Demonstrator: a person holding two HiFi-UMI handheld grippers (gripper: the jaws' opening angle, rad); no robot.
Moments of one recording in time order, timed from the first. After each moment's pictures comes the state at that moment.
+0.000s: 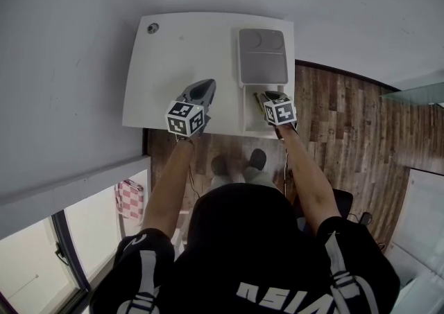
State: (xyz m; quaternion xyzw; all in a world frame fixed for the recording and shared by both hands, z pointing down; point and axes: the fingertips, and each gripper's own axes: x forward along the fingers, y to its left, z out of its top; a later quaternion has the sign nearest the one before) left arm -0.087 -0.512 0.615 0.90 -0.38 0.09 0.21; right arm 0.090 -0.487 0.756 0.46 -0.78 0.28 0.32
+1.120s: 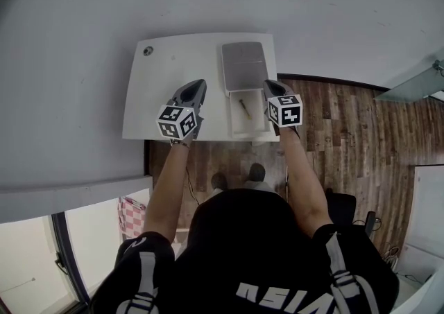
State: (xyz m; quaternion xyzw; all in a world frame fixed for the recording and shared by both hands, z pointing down) left arm -0.056 -0.480 0.520 0.91 -0.39 0.04 0.14; right arm 0.144 -0.476 0.578 0.56 -0.80 0.16 0.16
